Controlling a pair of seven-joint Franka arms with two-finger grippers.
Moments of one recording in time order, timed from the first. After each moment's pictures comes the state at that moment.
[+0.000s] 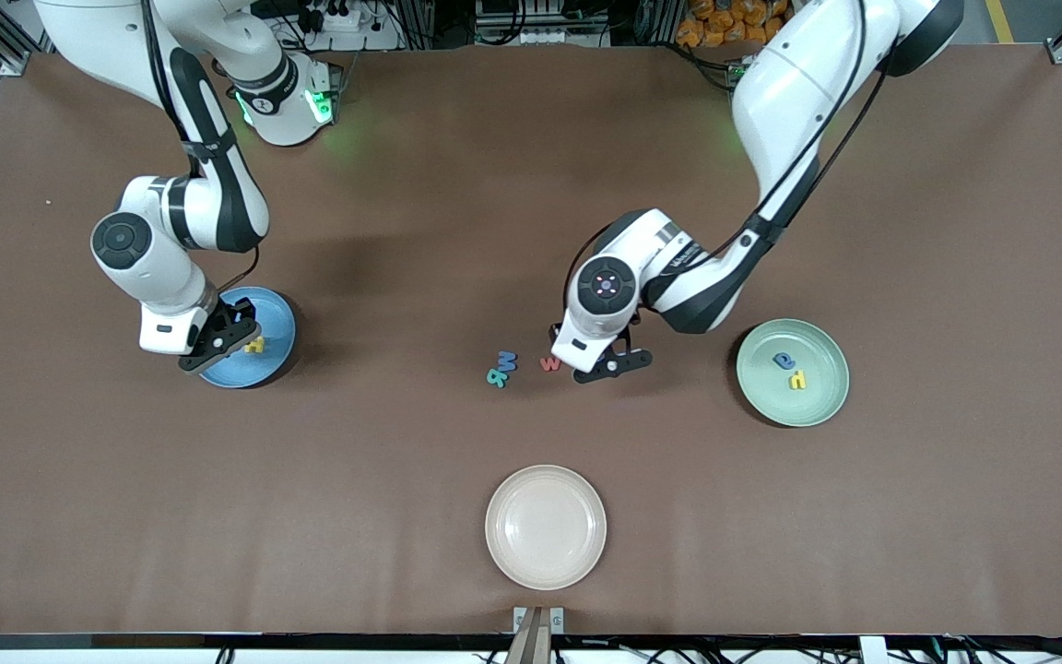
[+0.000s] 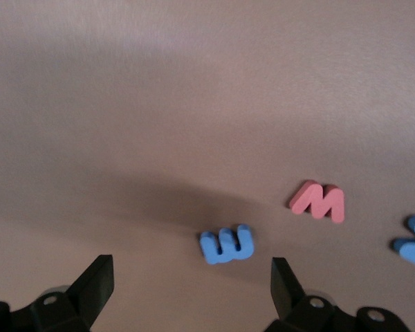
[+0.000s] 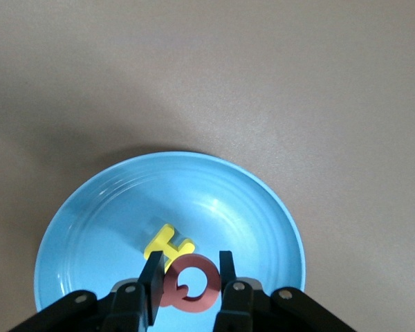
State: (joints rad) left arm -0.37 0.79 -0.41 -1.52 0.22 2.10 -1.16; right arm 0.59 0.29 -0.55 -2.34 0.09 2.65 -0.70
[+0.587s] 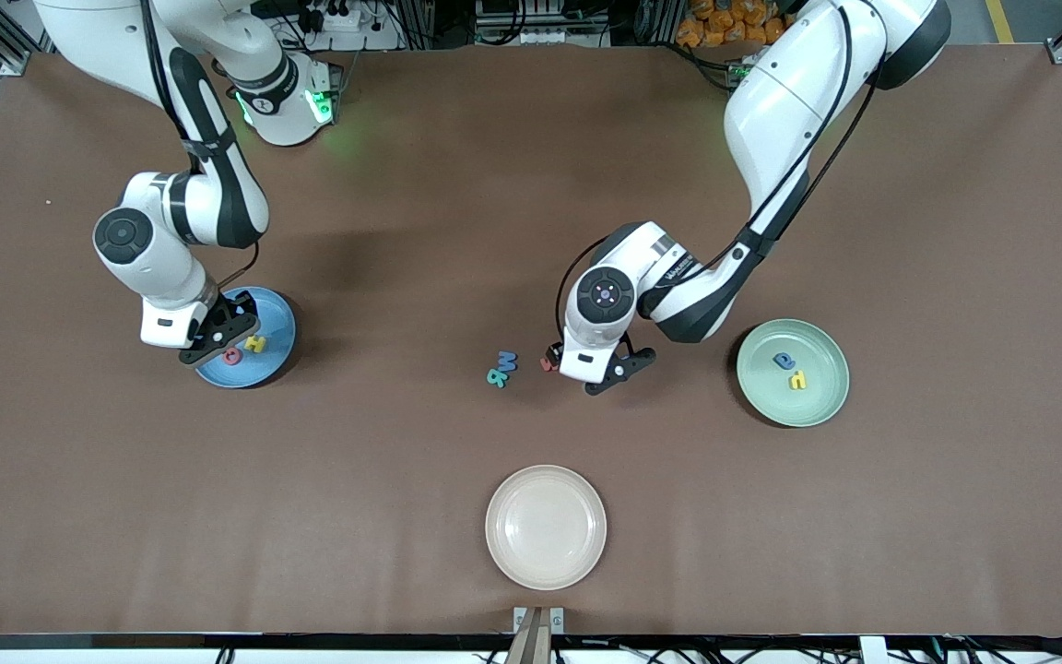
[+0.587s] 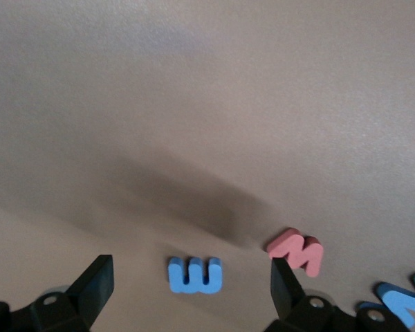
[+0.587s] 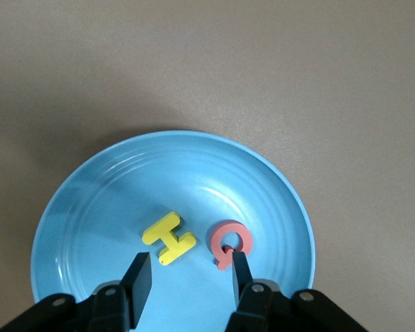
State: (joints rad) left arm -0.39 0.82 -0.38 -1.49 0.22 2.17 -1.33; right arm 0.58 0.28 -0.55 -2.37 0.10 2.66 -0.70
